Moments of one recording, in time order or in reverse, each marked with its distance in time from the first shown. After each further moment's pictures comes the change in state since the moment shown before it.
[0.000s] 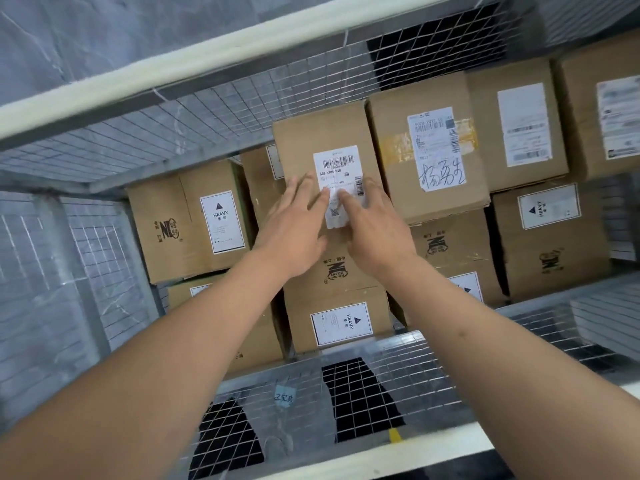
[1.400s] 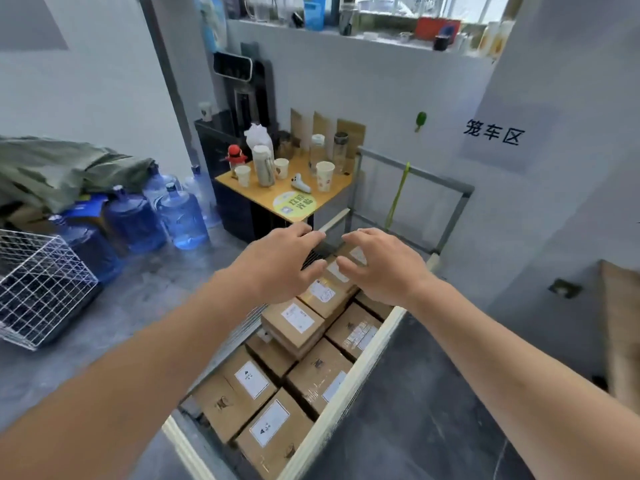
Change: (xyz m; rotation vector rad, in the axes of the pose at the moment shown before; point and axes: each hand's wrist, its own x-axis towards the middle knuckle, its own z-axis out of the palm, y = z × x) left_hand -0.510 0.085 -0.402 0.328 0.422 0.844; right_hand -0.561 -0.333 -0.289 0.088 0.761 0.367
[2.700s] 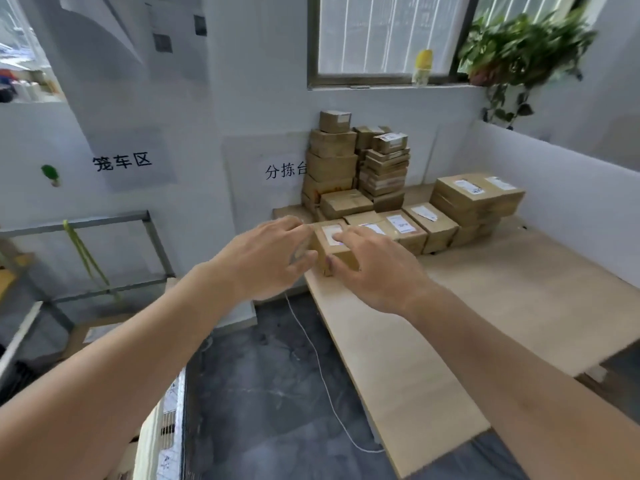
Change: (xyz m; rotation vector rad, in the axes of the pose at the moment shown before) left_hand -0.001 0.456 -0.008 -0.079 -0.045 1.022; right_hand -0.425 0.154 -0.149 -0.129 0.375 0.871
